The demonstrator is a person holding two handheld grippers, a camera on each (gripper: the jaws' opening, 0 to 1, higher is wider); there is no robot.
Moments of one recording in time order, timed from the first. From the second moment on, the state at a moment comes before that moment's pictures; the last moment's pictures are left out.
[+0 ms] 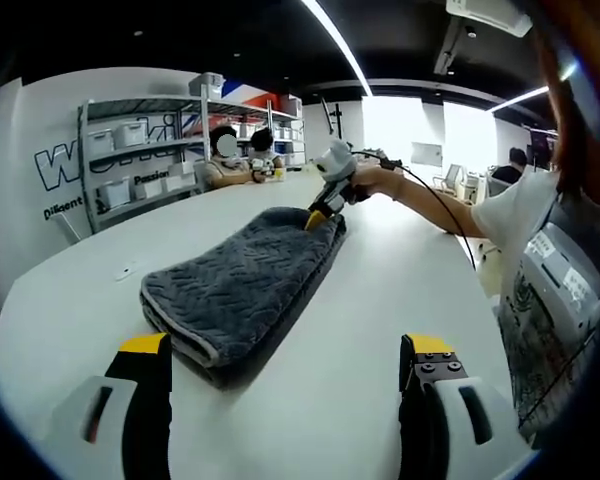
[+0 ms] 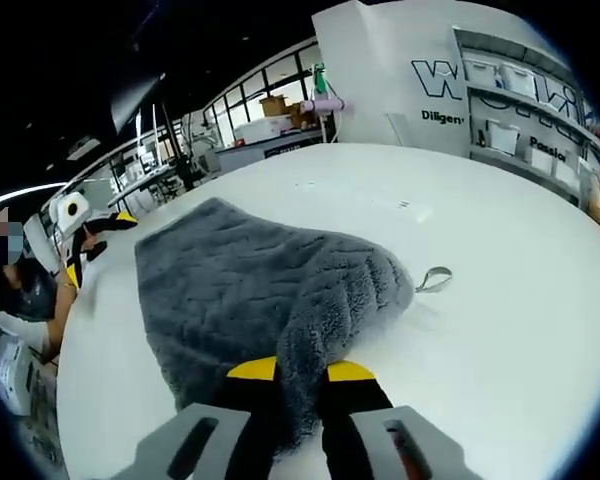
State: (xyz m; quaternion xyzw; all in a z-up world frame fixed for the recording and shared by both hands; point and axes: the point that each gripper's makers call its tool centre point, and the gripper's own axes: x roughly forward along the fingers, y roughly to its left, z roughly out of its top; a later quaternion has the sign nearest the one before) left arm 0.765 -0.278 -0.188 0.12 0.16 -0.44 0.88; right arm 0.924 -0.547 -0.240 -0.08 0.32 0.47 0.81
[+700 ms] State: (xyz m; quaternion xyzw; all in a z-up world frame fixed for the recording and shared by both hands) left arm 0.763 -0.278 -0.190 0.12 0.16 -0.44 0.88; right arm 0.914 -0.576 -0.234 -0.12 0.34 0.47 0.81
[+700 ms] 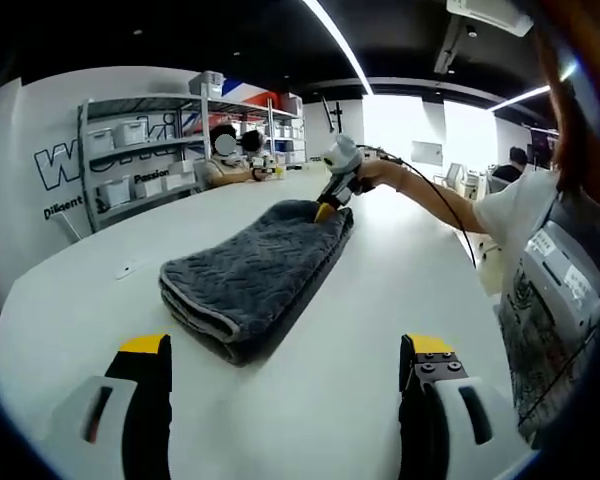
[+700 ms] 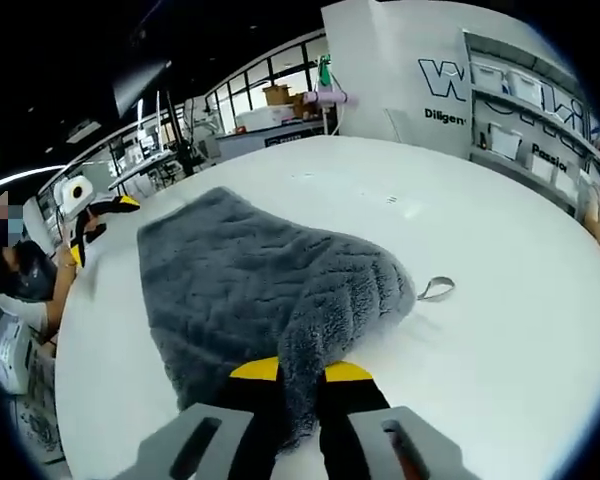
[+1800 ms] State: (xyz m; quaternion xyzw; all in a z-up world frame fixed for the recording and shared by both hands) left arm 0.760 -0.279 -0.193 0.12 0.17 -0.44 0.87; right arm 0.945 -0.651 -0.235 -0.20 0.38 0.38 0.82
